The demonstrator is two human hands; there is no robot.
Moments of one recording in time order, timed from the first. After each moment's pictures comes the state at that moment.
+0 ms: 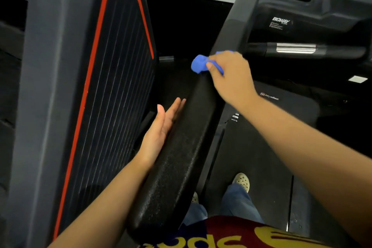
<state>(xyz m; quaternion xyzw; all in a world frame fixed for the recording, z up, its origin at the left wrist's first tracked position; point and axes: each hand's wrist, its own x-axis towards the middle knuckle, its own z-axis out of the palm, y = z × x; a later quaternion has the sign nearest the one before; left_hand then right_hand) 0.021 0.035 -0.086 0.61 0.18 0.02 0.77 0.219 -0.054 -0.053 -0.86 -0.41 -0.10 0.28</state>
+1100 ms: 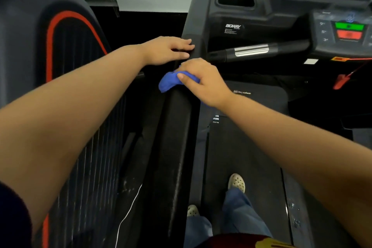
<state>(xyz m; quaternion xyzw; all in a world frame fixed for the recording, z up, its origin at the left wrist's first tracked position) 0.279 0.118 -0.019 0.96 -0.10 -0.09 0.24 0.250 -0.068 -0.050 -0.79 -0.44 -0.08 0.41</state>
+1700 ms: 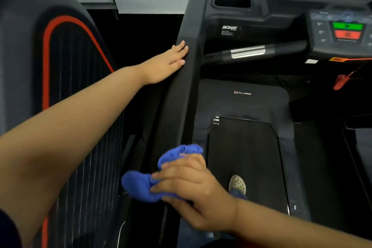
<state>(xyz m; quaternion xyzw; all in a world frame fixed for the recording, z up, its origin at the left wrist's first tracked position) 0.264 0.100 -0.038 0.96 -0.07 -0.08 0.26 0.087 -0.128 -0.087 -0.69 -0.55 -0.03 0.48</state>
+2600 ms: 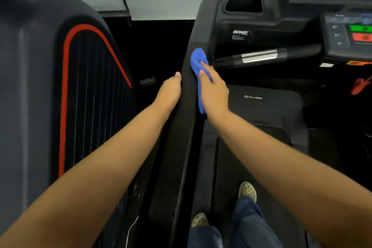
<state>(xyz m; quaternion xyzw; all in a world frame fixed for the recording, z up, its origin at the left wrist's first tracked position) 0.210 0.050 -0.043 0.76 0.33 0.00 0.56 0.233 -0.048 -0.059 -0.74 -0.03 0.06 0.67</state>
